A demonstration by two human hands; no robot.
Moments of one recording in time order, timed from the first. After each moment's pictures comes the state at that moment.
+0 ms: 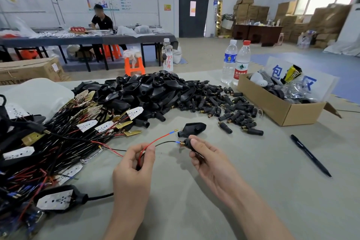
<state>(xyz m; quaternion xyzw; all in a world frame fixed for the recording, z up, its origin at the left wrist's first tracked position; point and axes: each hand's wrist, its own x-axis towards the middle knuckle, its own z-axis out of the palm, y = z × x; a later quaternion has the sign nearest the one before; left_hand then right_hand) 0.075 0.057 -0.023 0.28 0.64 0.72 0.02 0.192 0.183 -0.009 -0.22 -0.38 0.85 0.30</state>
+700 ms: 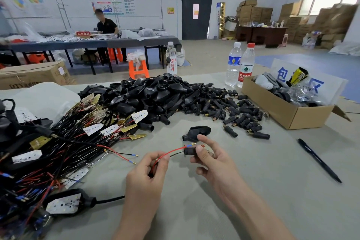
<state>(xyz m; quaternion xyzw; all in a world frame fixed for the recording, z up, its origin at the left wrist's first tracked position) 0.074 0.060 -0.034 0.34 0.67 0.66 0.05 0.191 0.178 -0.009 -0.24 -0.49 0.77 0.33</state>
